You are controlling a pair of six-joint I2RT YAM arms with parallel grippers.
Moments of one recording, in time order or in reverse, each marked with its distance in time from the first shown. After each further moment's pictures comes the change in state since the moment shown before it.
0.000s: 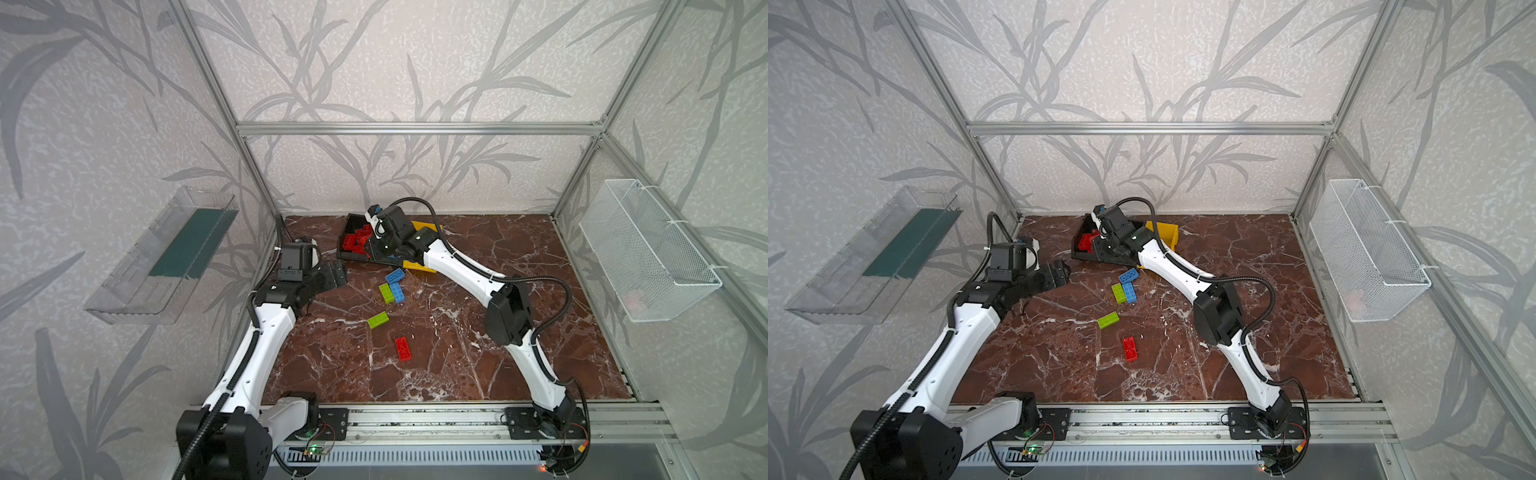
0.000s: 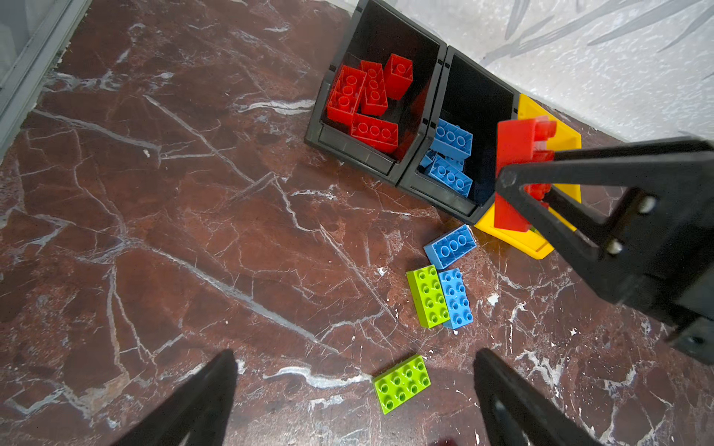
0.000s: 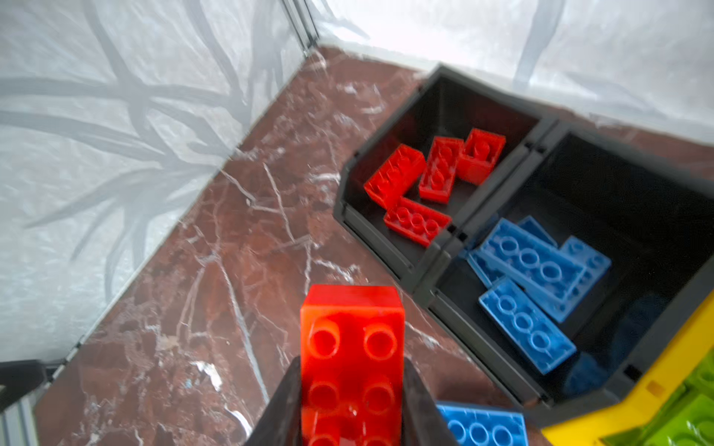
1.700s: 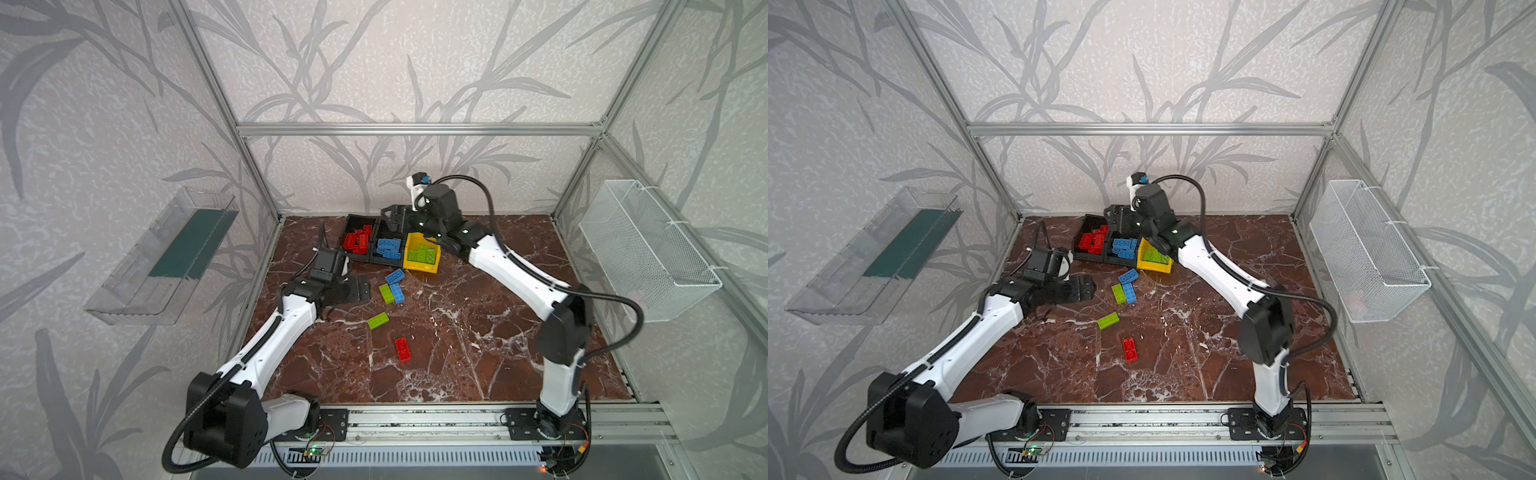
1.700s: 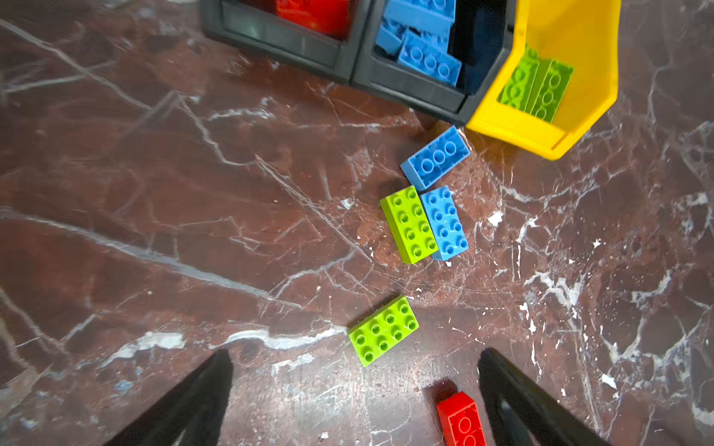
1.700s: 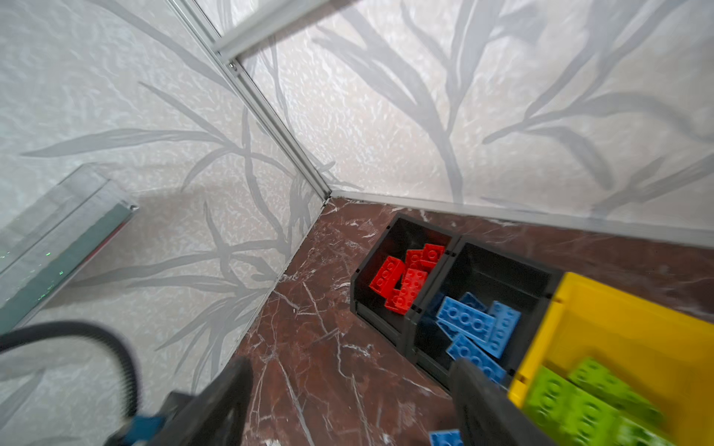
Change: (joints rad) left arm -0.248 0.171 0.000 -0.029 -0.060 -0.021; right arm -0.134 -0.542 -0.489 0.318 0.059 0.126
